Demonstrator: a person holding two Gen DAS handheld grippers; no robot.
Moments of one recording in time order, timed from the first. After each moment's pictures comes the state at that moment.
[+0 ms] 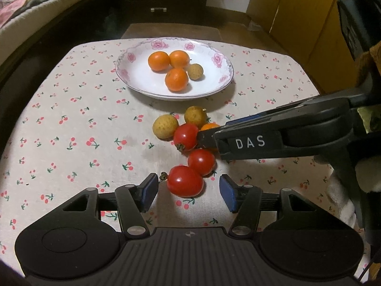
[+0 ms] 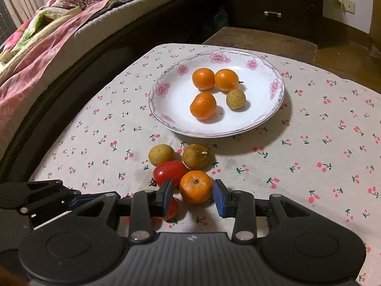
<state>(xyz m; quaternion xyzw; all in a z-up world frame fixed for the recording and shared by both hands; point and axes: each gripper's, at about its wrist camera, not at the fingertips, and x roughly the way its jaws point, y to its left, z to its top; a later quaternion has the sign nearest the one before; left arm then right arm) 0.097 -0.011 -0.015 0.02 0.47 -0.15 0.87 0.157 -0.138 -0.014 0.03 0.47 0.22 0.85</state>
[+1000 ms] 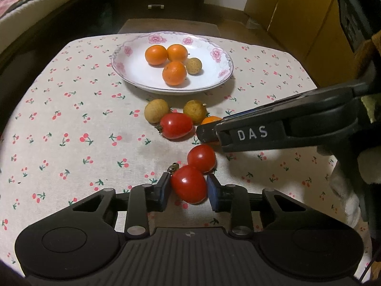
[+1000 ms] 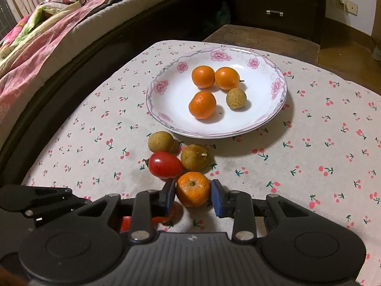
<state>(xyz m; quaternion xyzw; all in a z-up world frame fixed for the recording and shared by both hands) 0.098 -0.011 -0.022 0.02 0.47 -0.16 0.87 0.159 -0.137 -0.015 0.02 0.47 0.22 0.85</state>
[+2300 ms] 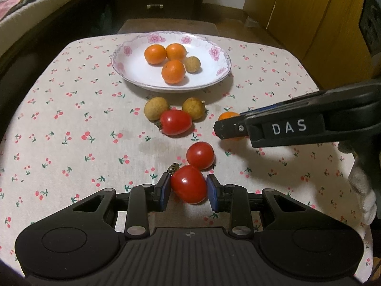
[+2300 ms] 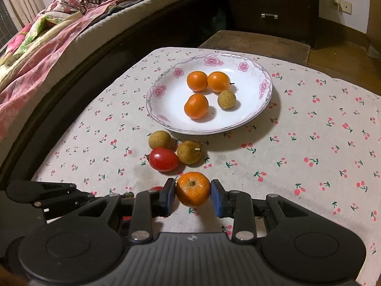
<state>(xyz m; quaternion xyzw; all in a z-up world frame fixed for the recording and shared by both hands) 0.094 -0.012 -0.021 0.02 0.48 -0.16 0.86 0.145 -0.153 -0.004 0.03 0.47 0.22 0.86</state>
